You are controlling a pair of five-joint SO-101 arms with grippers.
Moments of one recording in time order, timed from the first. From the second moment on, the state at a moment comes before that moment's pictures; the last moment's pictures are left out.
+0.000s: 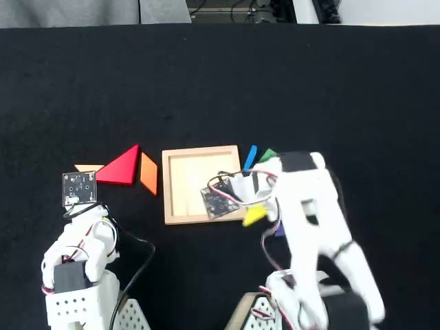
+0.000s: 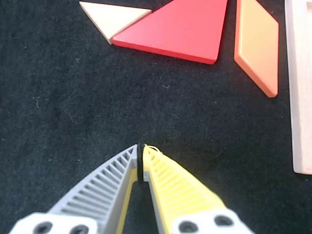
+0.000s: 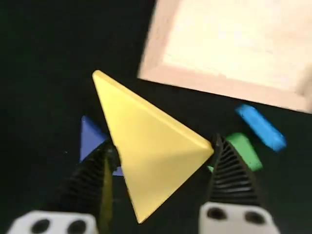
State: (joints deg) left arm -14.5 -104.0 96.7 72.7 -4.1; right arm -9.0 -28.3 46.6 70.7 96.2
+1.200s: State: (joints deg) left arm -14.5 -104.0 96.7 72.7 -4.1; right arm -34.6 19.7 -6.5 85.6 -24.0
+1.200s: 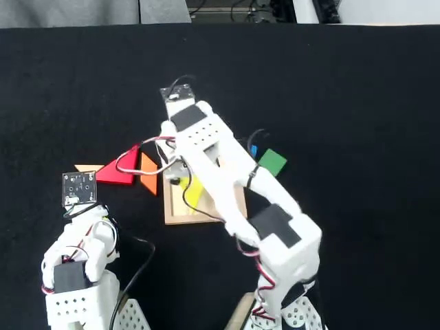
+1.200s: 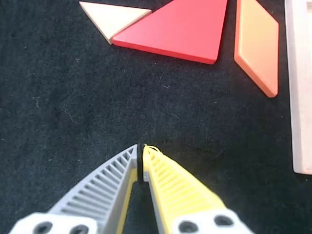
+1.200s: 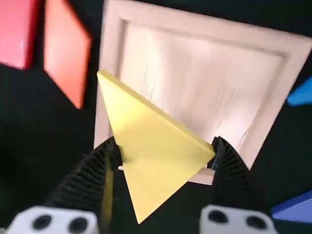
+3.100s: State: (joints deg) left arm -14.5 -104.0 96.7 72.7 -4.1; right arm -21.3 27.9 -7.6 82.1 -9.1
